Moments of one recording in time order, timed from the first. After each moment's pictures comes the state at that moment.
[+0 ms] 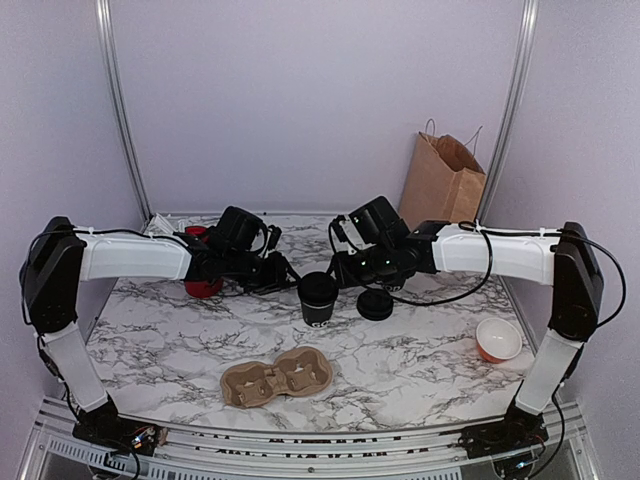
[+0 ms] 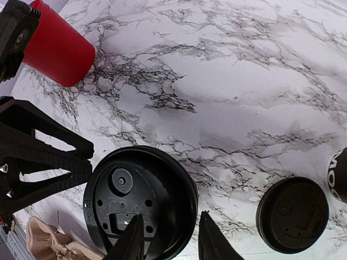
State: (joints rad) left arm -0.72 1.77 1.18 -0.13 0.27 -0.70; right arm 0.81 1.76 1.33 -0.37 -0.03 0.42
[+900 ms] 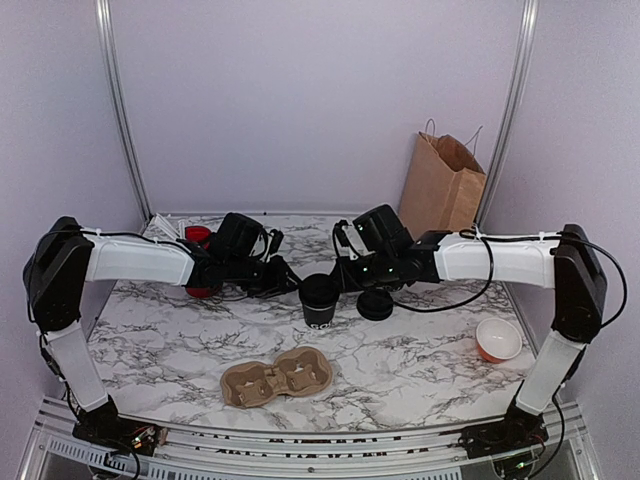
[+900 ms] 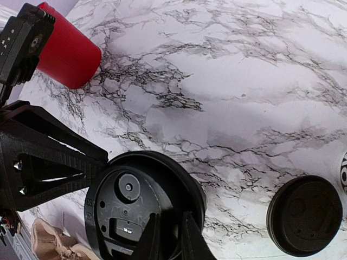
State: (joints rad) left arm -0.73 1.80 1.14 -0.04 0.31 -0.72; right arm 0.81 1.75 1.25 -0.28 -0.07 0.45
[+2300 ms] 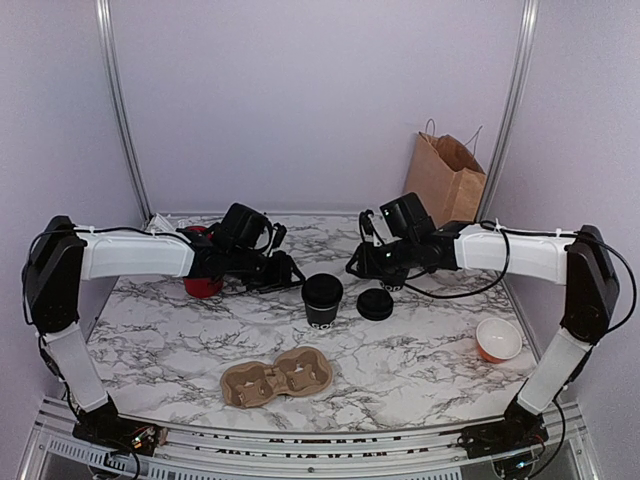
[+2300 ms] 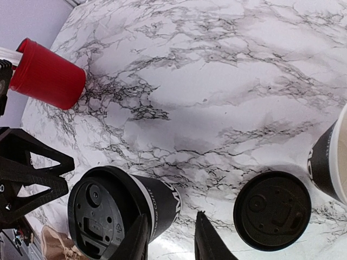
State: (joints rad) left arm -0.74 1.79 1.23 -0.18 0.25 -0.66; right arm 0.68 1.68 1.22 -0.29 -0.14 0.49
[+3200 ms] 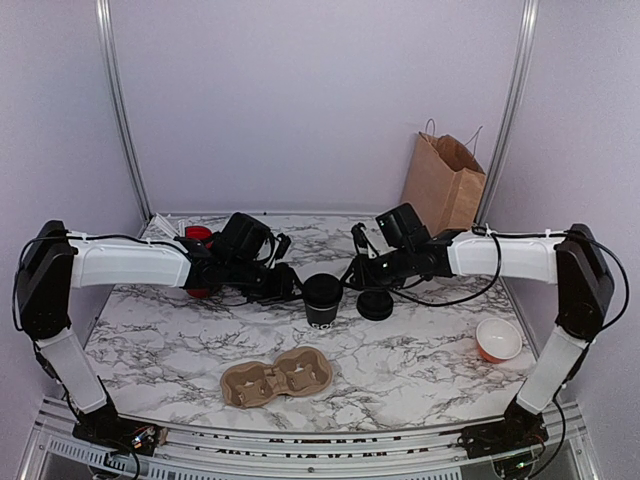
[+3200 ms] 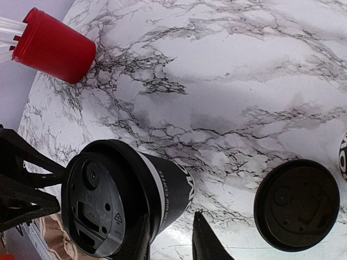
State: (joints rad) left arm -0.80 1.73 1.16 -0.18 0.26 -0.67; right arm 0.68 1.71 1.18 -0.26 -0.25 0.46
